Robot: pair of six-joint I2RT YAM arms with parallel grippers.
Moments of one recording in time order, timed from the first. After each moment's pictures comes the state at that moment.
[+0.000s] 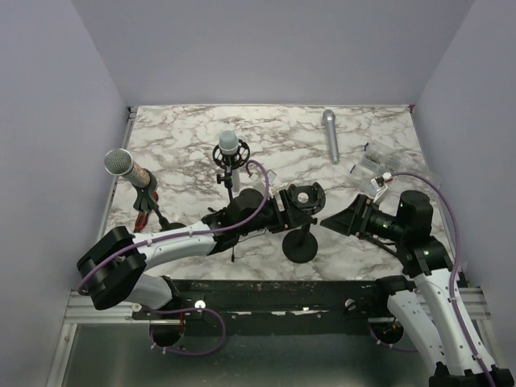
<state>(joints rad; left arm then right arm) -0.95 1.37 0.69 0.37 0.15 -1.10 0.14 0.56 0.59 -0.46 -0.80 0.68</state>
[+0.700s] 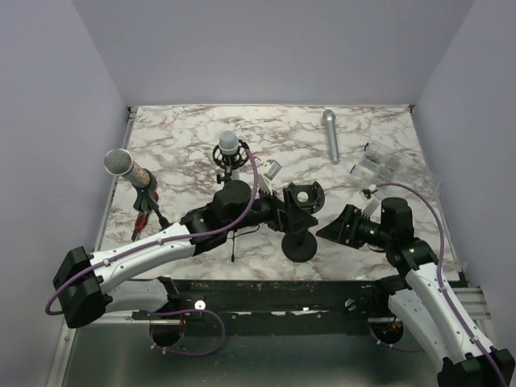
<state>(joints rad) -1.00 1.18 0.84 0.14 0.21 -0.83 0.19 0.61 0.44 -0.46 -0.66 0.67</state>
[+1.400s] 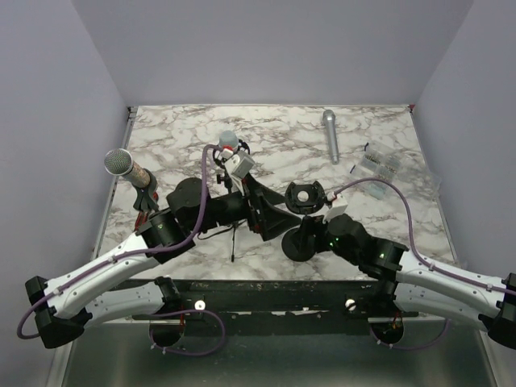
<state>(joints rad) -1.00 0.95 0.96 0.02 0.29 -0.62 1.00 0.82 0.49 -0.23 0.25 0.66</state>
